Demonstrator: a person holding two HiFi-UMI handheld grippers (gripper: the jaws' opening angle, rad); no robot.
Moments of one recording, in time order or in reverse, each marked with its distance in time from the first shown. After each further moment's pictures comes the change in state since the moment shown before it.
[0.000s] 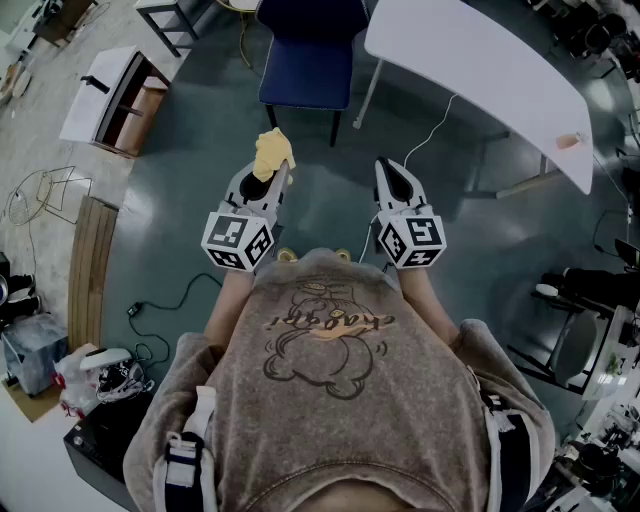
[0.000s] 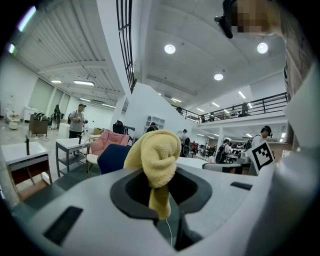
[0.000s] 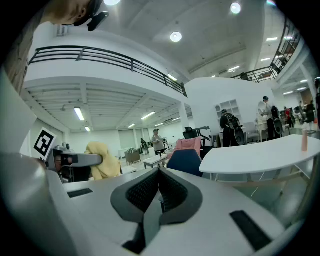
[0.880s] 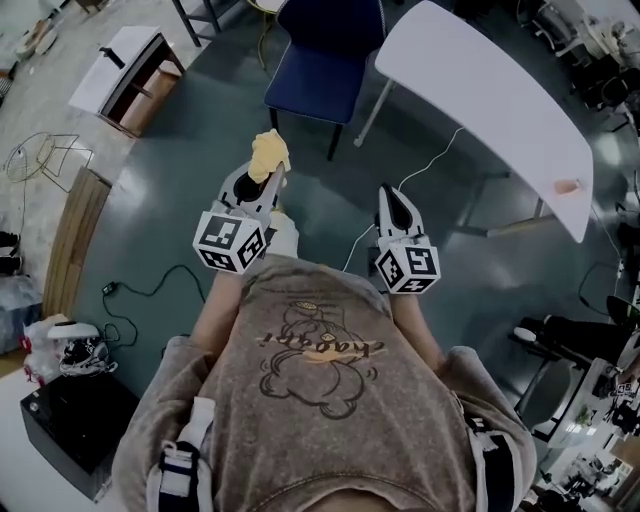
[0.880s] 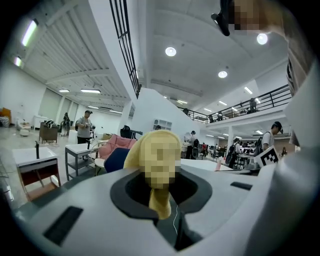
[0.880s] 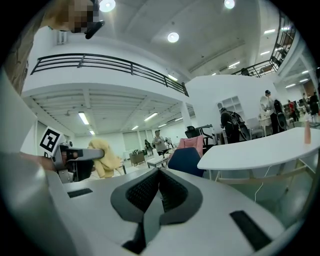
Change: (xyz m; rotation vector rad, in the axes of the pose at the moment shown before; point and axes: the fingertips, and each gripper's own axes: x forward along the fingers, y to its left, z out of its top) left arm 0.014 -0.022 -0.004 0.030 -0.049 0.106; right arm -0.025 -0.045 -0.021 0.027 -0.021 0.057
